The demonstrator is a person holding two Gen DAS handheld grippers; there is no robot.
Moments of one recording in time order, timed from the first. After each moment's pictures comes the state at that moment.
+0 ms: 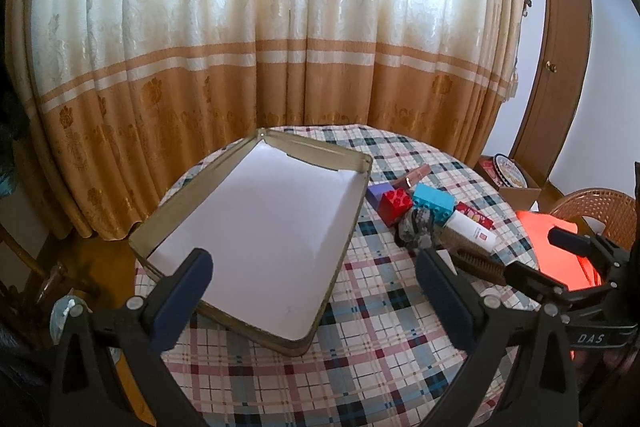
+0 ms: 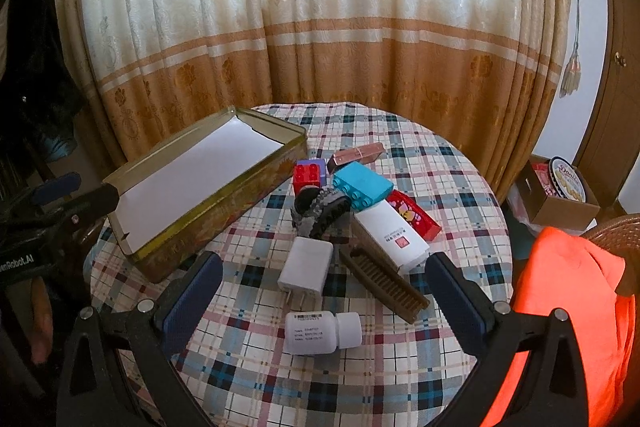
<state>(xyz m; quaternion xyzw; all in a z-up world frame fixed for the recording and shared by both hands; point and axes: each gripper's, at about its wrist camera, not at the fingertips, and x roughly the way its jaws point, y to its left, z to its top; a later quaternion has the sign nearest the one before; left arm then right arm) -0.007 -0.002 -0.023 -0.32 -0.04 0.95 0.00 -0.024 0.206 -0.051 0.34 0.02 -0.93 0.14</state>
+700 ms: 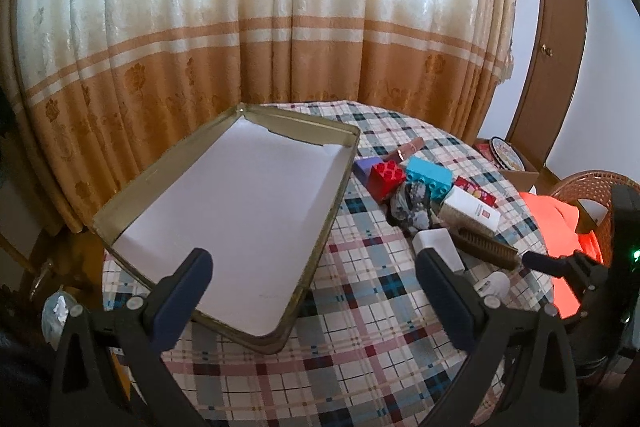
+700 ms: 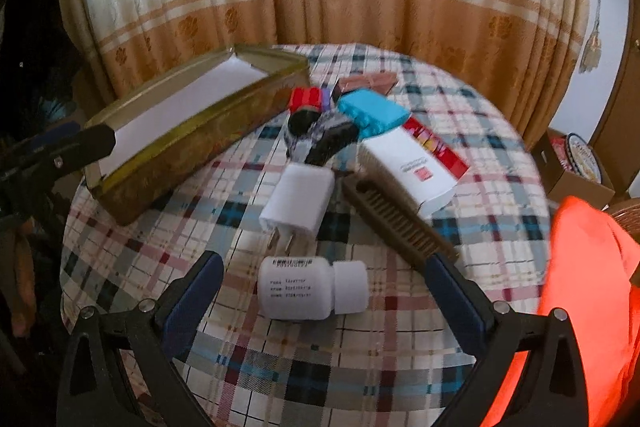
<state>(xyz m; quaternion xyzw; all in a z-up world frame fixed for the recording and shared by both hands) -0.022 0.017 -0.054 -0.34 -0.03 0.94 0.02 -0.037 0.207 -0.116 0.40 0.04 -0.90 0.16</state>
